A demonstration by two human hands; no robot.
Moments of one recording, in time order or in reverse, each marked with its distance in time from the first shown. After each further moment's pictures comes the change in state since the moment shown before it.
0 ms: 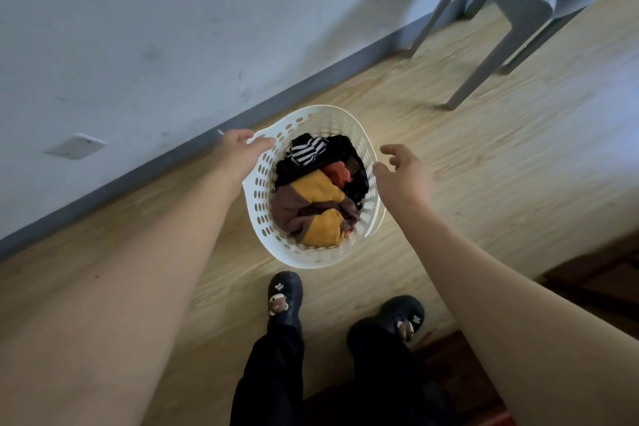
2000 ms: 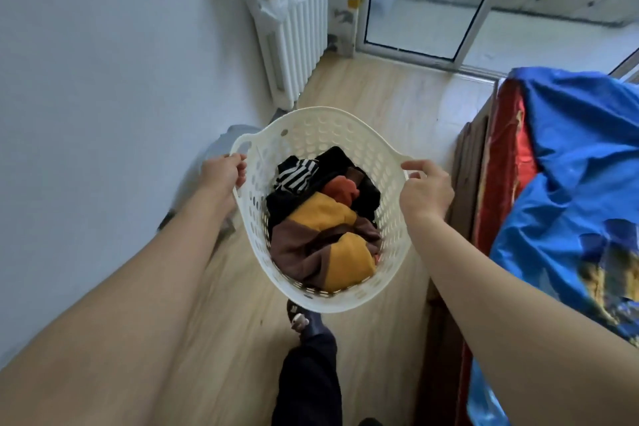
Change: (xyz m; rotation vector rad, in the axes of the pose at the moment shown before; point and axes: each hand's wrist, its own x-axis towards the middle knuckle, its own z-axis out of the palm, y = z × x) left_hand -0.181 0.420 0.300 -0.189 -0.498 0.359; right_hand 0.014 0.032 -0.458 0.577 0.987 0.356
